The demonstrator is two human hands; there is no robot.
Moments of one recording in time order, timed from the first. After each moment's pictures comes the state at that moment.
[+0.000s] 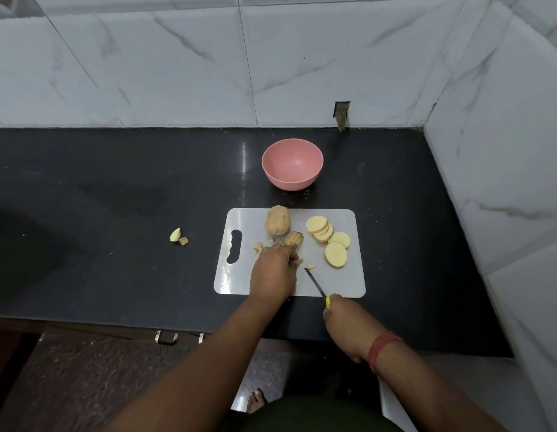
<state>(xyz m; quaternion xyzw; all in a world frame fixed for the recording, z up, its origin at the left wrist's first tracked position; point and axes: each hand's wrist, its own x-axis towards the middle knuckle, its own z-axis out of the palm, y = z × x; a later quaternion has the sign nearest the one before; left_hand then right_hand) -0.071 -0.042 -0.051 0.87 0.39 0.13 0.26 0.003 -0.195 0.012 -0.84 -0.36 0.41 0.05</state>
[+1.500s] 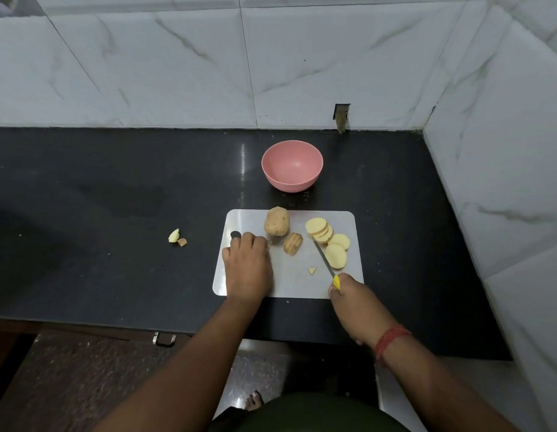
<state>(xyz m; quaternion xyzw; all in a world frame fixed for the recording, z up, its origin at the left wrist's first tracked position) -0.096 -0.018 -0.047 0.87 0.46 0.15 0.04 0.018 -0.193 0.037 -0.86 -0.31 0.37 0.17</state>
